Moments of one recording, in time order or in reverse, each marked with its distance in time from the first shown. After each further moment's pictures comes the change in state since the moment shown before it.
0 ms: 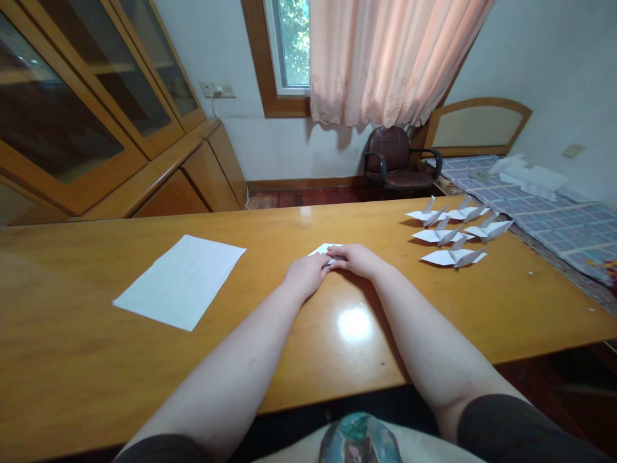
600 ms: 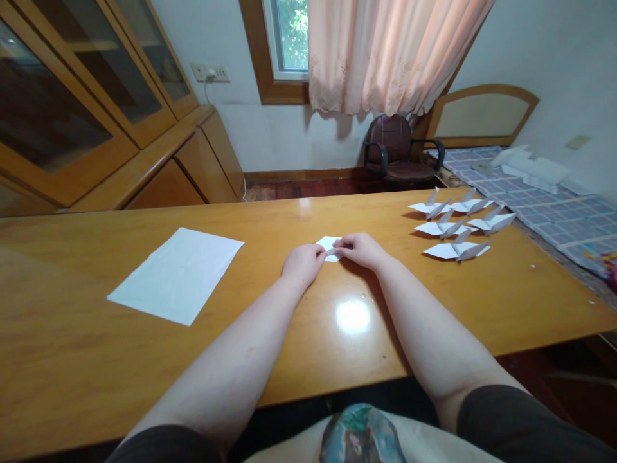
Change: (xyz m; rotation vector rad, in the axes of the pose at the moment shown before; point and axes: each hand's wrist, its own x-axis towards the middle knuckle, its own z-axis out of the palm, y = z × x) left_hand 0.010 -0.006 0.006 -0.115 0.063 -0.158; right_hand -0.001 0.000 -0.004 0.006 0.125 0.176
